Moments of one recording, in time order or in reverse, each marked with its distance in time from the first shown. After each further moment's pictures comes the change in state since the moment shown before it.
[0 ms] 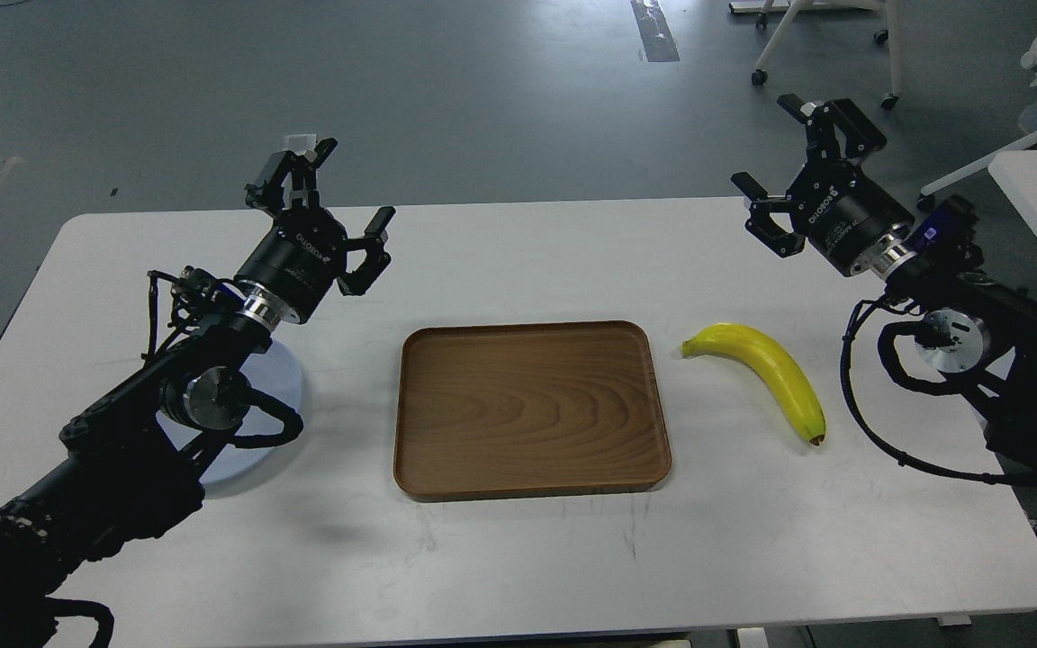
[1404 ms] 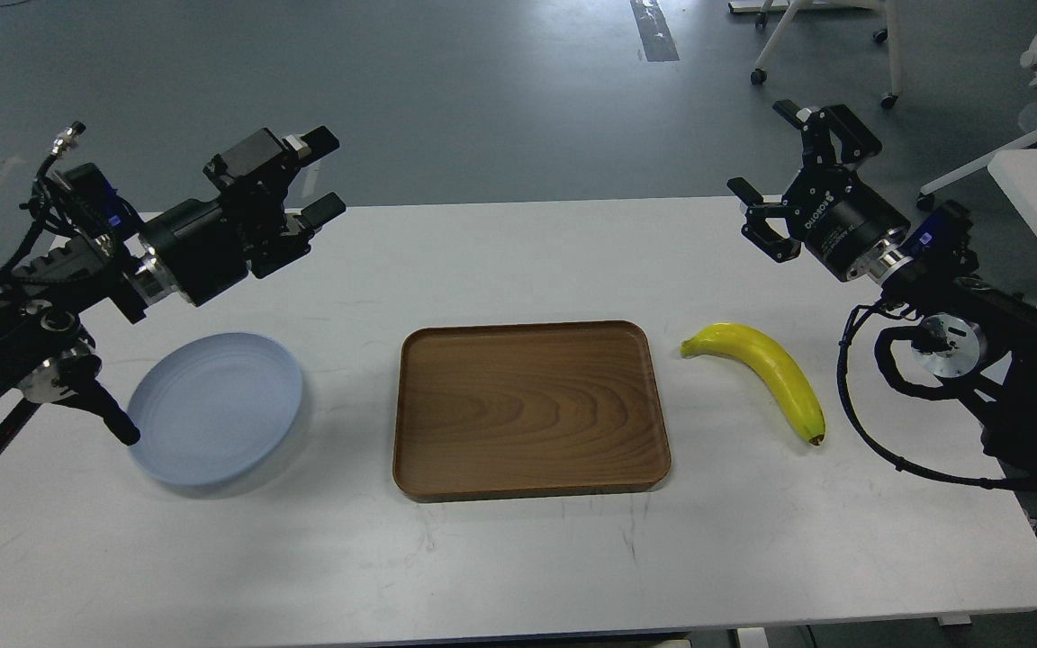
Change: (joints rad) left arm -0.013 0.448 0.031 -0.385 0.786 0.010 -0.035; right arm -0.007 0.003 0.000 0.008 0.001 0.000 0.000
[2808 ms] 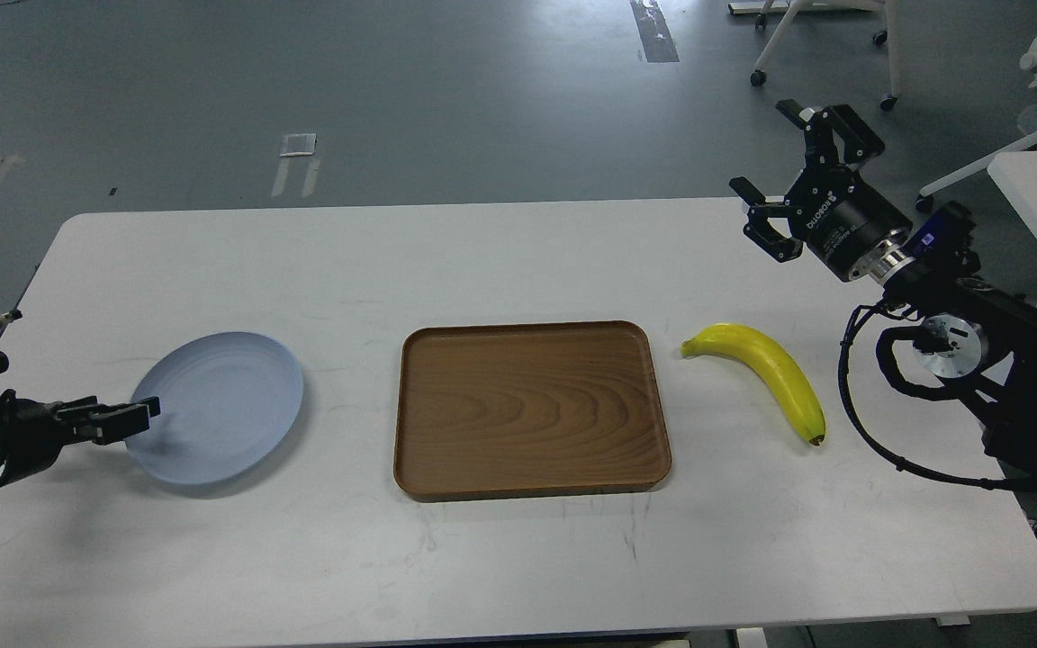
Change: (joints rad) left arm 0.117 0.151 0.385 0.395 0.538 0.309 0.000; right arm -0.004 -0.002 0.007 0.001 0.002 0.000 0.000
